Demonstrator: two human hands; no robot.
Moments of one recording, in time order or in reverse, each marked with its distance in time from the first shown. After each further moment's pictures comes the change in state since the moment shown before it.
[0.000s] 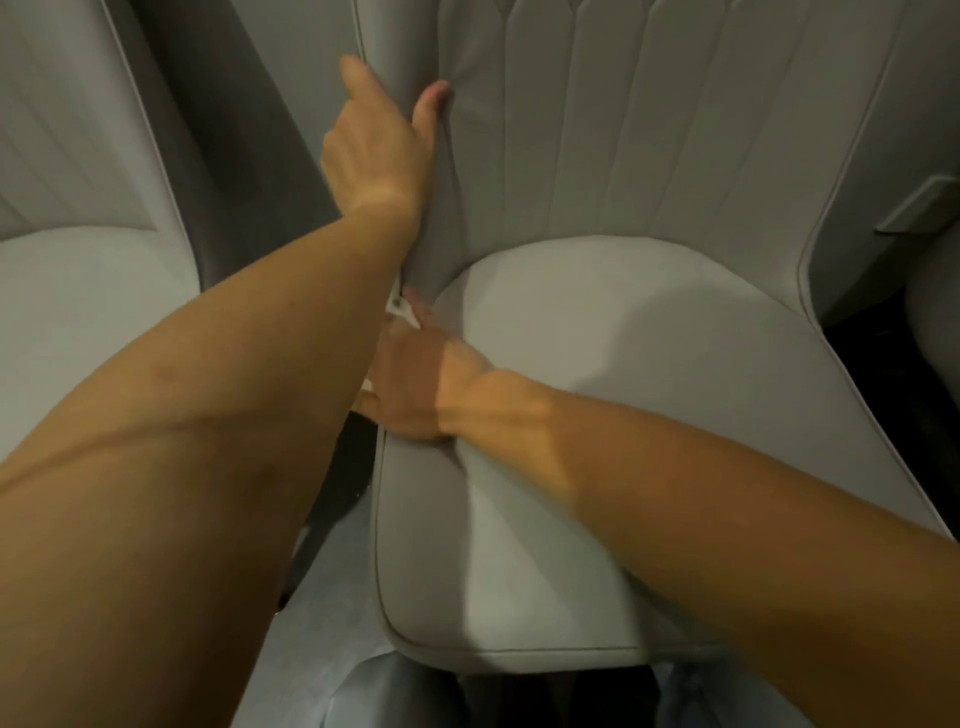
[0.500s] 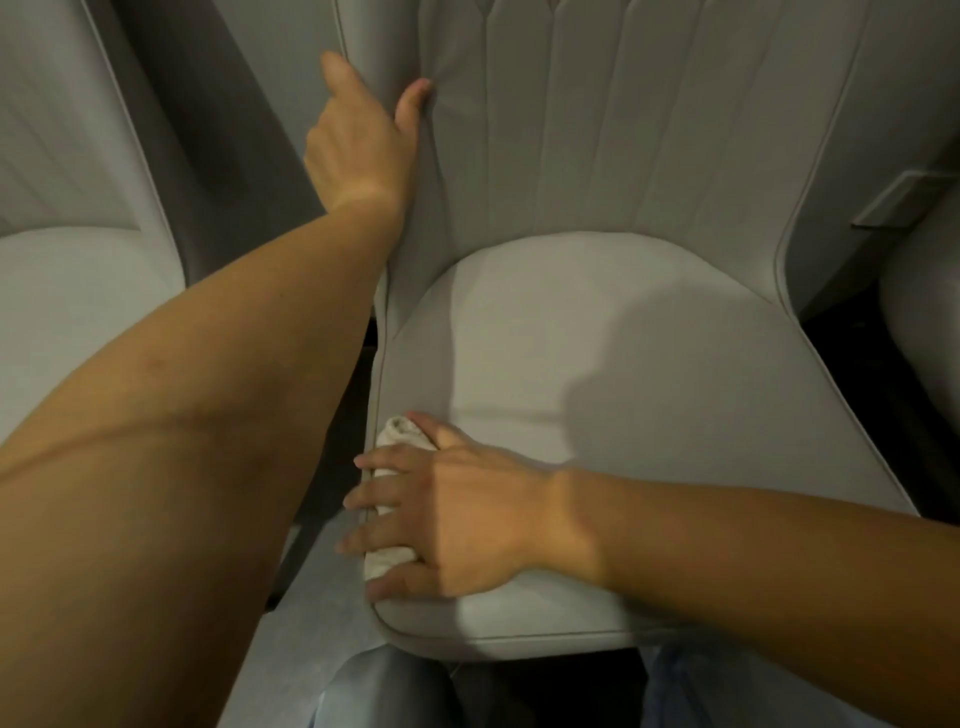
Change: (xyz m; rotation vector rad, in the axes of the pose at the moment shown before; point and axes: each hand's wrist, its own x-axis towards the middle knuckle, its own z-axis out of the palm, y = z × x) left_hand -0.001 0.001 0.000 0.008 0.012 0.007; right_hand -0.111 -0.037 0.011 0.034 -0.134 -0.334
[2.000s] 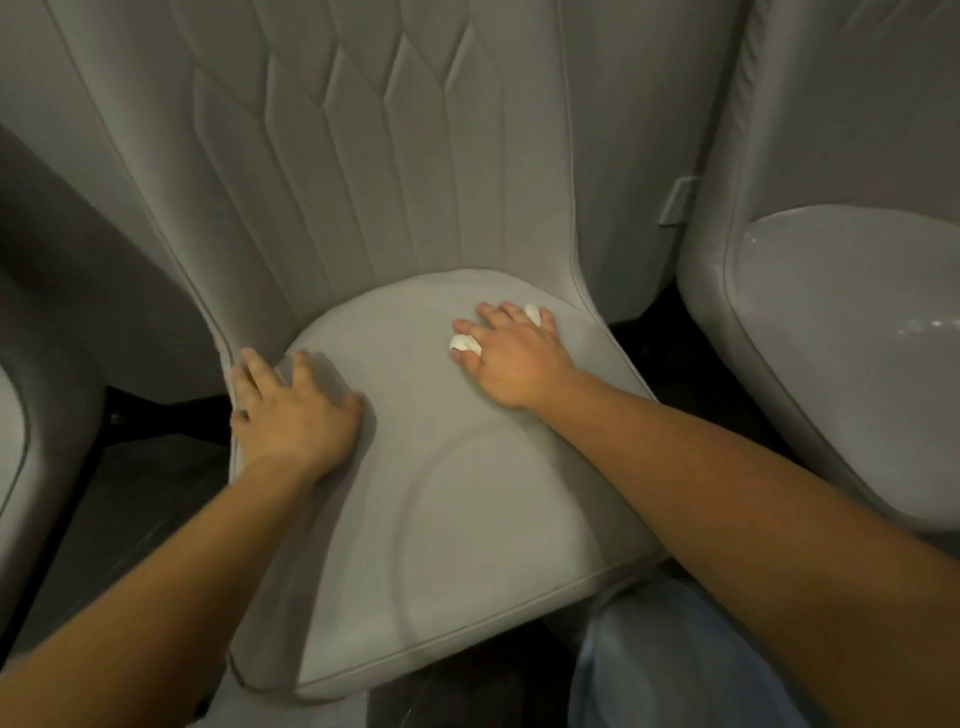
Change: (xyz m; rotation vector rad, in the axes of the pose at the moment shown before) left_hand -0.181 0.003 -0.043 0.383 -0.716 0.037; right_hand -0.127 0.179 0.029 0.102 0.361 1.048
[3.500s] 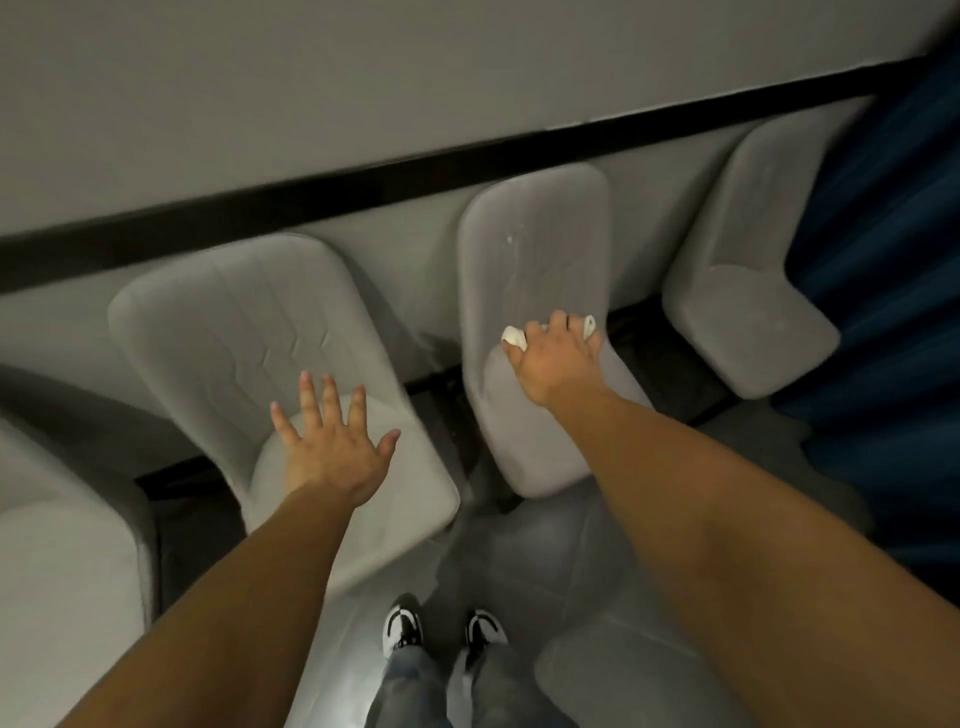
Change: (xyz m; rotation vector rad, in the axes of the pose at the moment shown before) left_hand -0.152 0.245 -0.447 0.438 -0.200 0.510; right_hand -0.187 0.103 -0.578 -0.116 -0.067 0.557
